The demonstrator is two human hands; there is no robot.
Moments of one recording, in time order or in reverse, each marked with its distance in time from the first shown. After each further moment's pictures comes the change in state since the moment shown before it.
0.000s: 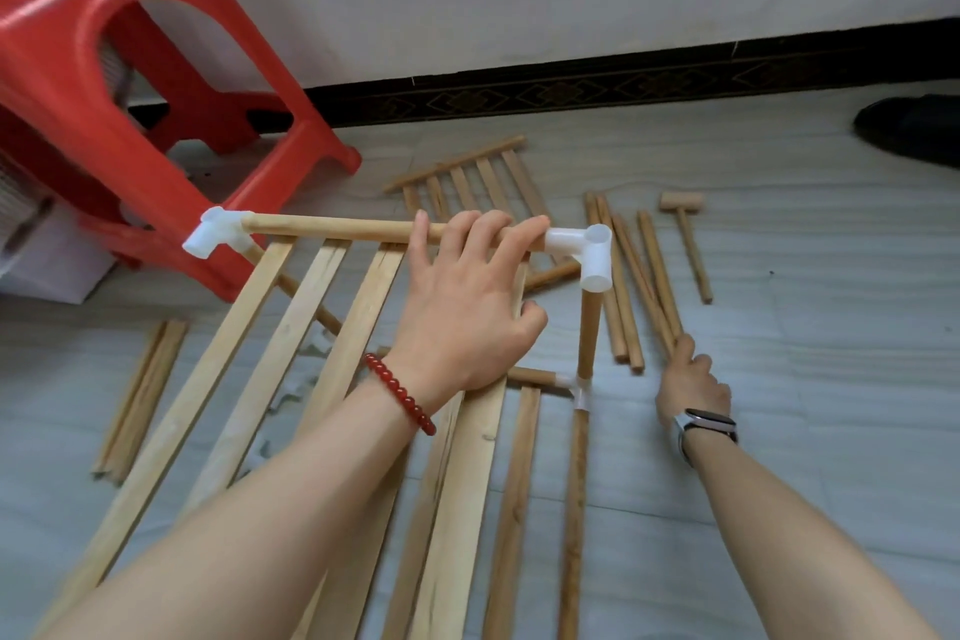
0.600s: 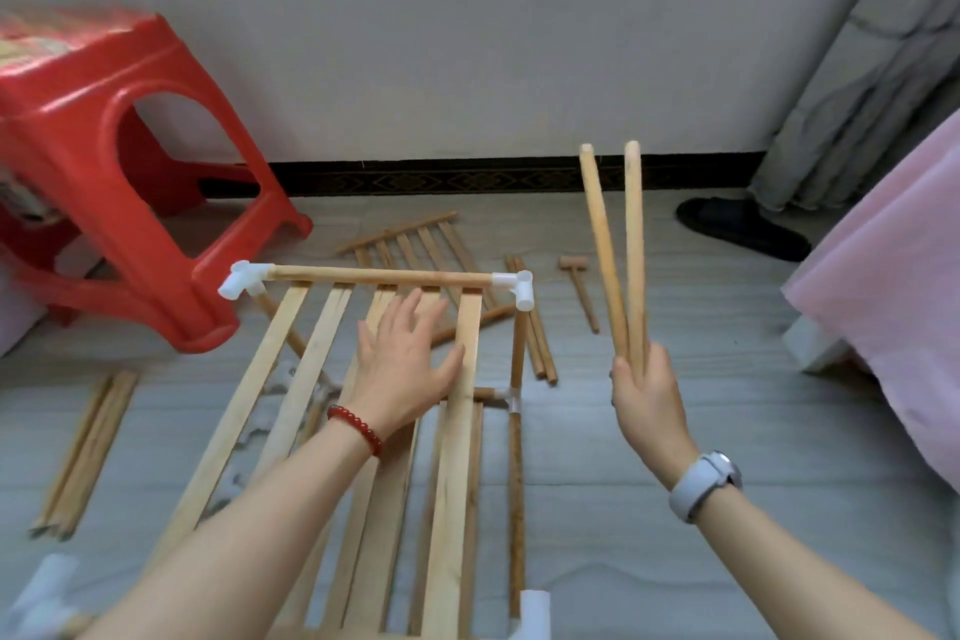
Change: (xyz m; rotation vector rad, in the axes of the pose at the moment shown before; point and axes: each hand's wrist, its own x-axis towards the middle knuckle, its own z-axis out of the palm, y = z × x) left_hand -0.068 -0.018 -0.035 -0.241 -0.109 -0.128; right_hand -0.179 -0.014 -0.154 0.893 0.321 -0.130
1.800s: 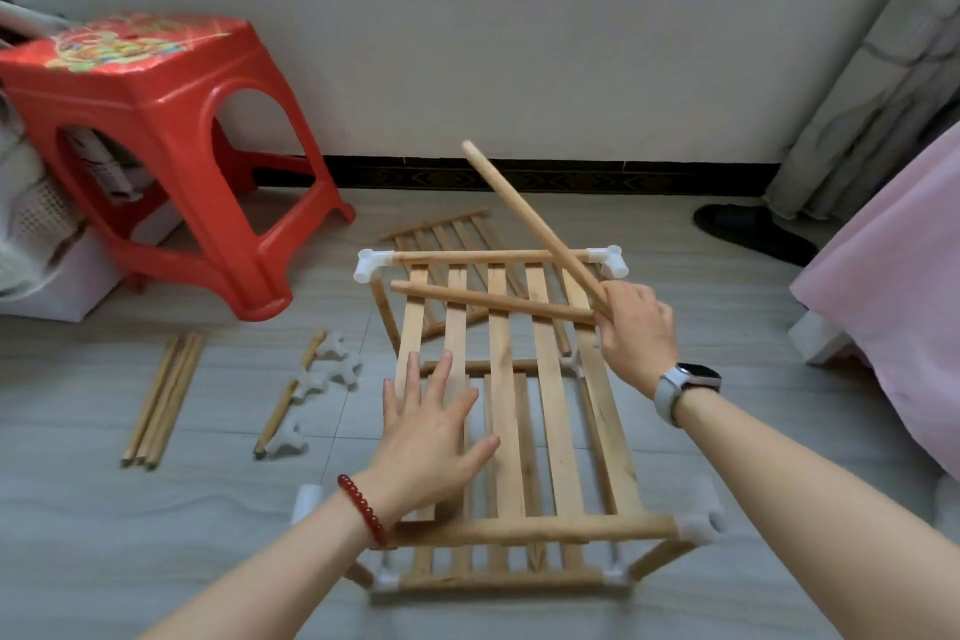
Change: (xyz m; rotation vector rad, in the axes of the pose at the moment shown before) left_hand -0.136 -0.016 -0.025 0.155 -0.260 0.049; right_hand -0.023 -0.073 0.010 -0.619 -0.120 -0.460
